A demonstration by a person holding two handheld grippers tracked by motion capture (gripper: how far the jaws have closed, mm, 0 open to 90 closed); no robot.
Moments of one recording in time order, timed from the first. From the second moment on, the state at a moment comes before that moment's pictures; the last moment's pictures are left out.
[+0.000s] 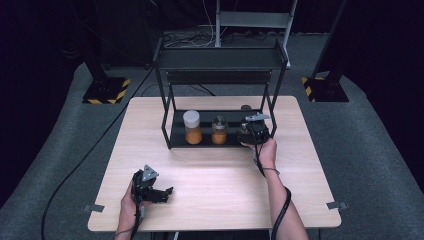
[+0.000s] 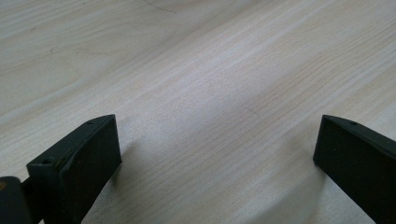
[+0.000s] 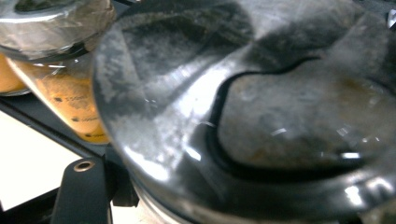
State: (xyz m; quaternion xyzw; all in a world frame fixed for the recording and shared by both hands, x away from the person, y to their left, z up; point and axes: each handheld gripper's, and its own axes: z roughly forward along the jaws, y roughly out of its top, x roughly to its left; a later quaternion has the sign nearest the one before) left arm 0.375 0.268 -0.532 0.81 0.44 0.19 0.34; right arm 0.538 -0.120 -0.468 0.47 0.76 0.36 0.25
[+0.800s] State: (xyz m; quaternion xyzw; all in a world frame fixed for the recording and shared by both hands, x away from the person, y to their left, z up) left arm 0.375 0.268 -0.532 0.81 0.44 0.19 0.34; right arm 0.553 -0.111 -0.478 0.48 0.76 0.36 0.25
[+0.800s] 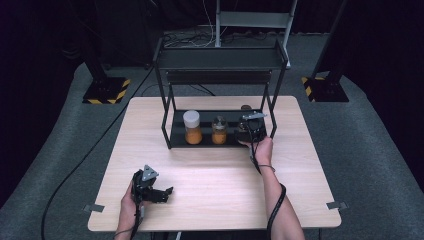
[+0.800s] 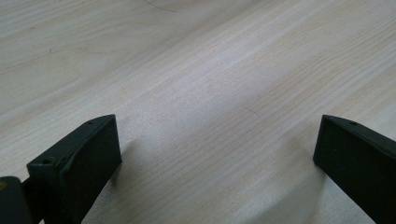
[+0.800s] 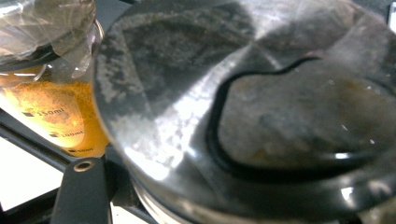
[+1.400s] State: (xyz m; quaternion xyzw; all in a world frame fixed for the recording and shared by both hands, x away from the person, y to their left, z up) left arm 0.375 0.268 -0.532 0.81 0.44 0.19 0.34; right arm 0.556 -0.109 -0.485 0.48 0.76 0.35 0.25
